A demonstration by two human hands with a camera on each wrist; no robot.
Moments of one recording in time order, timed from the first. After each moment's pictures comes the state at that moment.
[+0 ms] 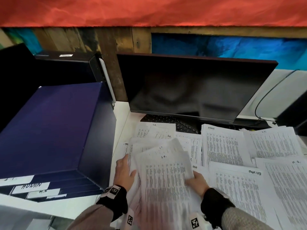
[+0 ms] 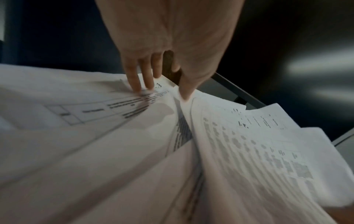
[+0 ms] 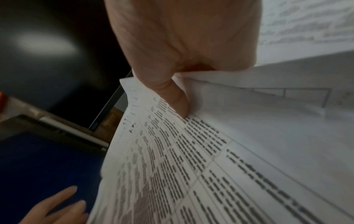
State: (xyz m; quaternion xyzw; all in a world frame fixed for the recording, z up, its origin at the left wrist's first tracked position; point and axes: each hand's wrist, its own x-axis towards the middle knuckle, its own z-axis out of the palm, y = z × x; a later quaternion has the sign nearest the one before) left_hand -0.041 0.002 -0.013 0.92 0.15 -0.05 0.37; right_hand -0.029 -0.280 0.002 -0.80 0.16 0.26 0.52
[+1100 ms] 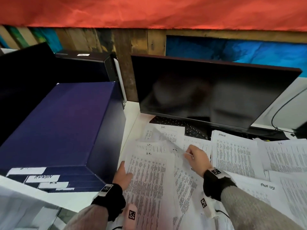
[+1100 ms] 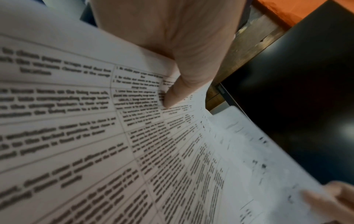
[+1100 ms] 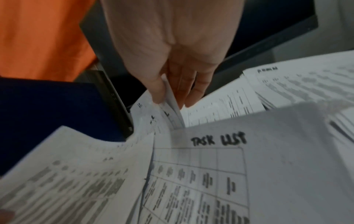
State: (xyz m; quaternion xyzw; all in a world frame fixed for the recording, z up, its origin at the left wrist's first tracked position) left_hand -0.046 0.019 0.000 0.80 0.30 -0.10 0.51; right_hand 0.052 -0.261 0.035 -0.94 -0.10 0.06 0.33
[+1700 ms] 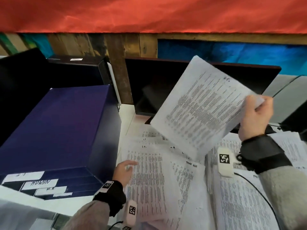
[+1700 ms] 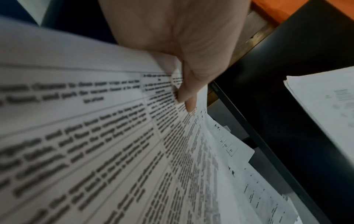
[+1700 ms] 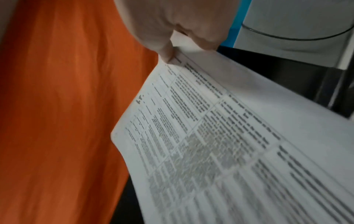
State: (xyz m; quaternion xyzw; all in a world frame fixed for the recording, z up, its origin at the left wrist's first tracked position) left_hand -0.040 0.023 0.005 0.83 0.17 -0.06 0.53; right_hand 0.079 -0.333 0.196 -0.67 0.04 -0.38 0.64
